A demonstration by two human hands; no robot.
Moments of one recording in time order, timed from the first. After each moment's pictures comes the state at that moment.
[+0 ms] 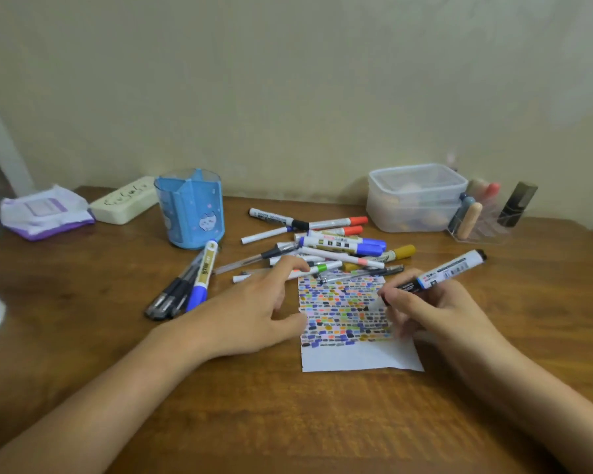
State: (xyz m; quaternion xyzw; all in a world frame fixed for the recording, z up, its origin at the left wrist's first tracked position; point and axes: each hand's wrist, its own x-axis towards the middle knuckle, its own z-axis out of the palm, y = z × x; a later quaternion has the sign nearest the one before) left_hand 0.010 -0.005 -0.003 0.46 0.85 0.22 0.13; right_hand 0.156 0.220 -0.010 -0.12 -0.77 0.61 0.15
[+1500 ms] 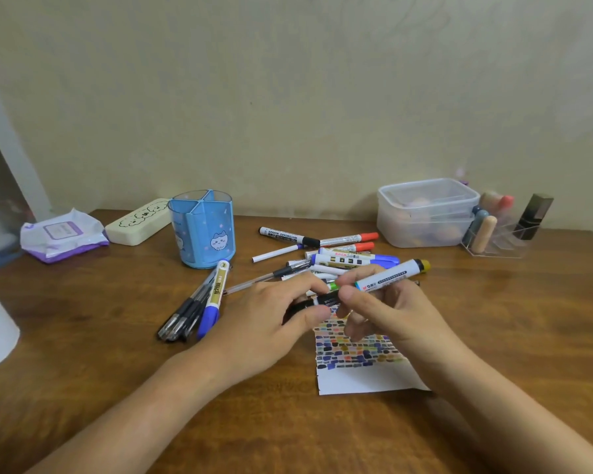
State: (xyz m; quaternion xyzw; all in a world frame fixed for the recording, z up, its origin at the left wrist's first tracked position) left_hand 0.015 -0.008 -0.004 0.47 0.81 0.35 0.00; right_hand 0.118 0.164 0.009 -0.07 -0.74 0.66 0.14
